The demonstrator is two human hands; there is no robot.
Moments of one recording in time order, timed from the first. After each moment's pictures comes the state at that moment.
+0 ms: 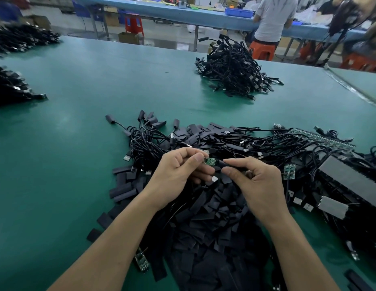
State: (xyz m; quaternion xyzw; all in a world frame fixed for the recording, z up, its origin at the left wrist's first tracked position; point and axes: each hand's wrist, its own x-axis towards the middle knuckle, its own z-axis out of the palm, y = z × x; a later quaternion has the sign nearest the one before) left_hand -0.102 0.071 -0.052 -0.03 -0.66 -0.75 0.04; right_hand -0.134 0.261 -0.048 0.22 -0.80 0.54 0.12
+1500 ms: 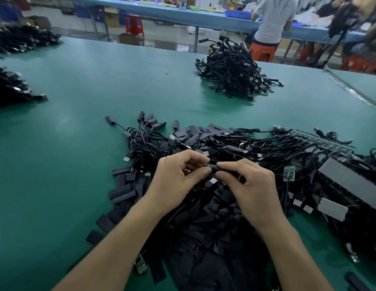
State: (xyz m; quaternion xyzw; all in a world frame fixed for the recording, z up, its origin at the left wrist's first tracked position) left_hand -0.101 0.072 -0.062 -0.05 -0.78 -0.61 0.17; right_hand -0.131 0.255 -0.050 0.29 -0.84 0.42 0.18
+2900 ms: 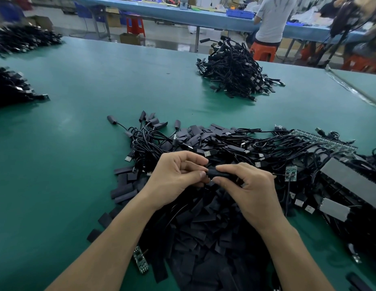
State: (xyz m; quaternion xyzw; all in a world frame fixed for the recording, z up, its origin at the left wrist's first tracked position) left_hand -0.098 0.064 -0.053 -0.01 -0.68 -0.73 0.03; right_hand -0.132 0.256 -0.054 0.31 -0.84 0.41 0.18
